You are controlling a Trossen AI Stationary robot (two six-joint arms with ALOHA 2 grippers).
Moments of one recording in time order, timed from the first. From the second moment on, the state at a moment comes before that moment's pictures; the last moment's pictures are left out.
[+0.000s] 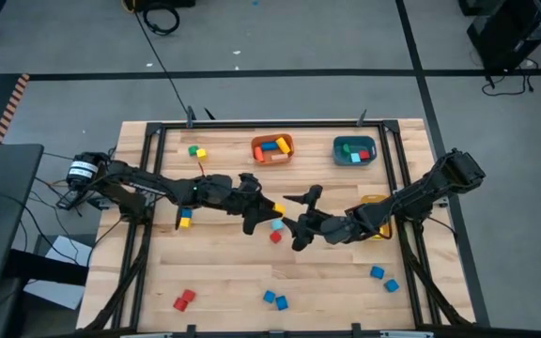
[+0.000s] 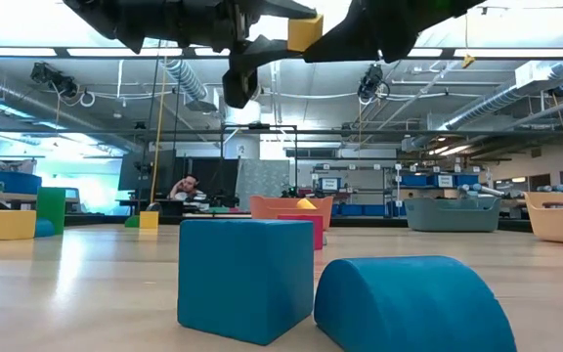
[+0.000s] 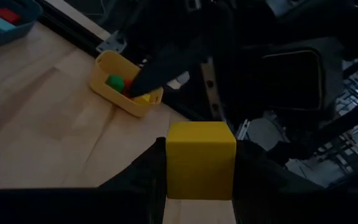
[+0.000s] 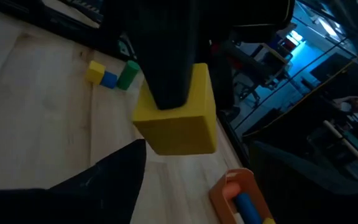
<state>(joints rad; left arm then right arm) -0.07 1.49 0.81 0.53 0.06 -0.67 0.38 1.55 0.87 0.33 0.83 -0.31</state>
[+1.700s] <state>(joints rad) -0.05 1.53 0.81 0.61 0.04 -0.63 0.35 1.55 0.87 0.38 0.75 -0.36</state>
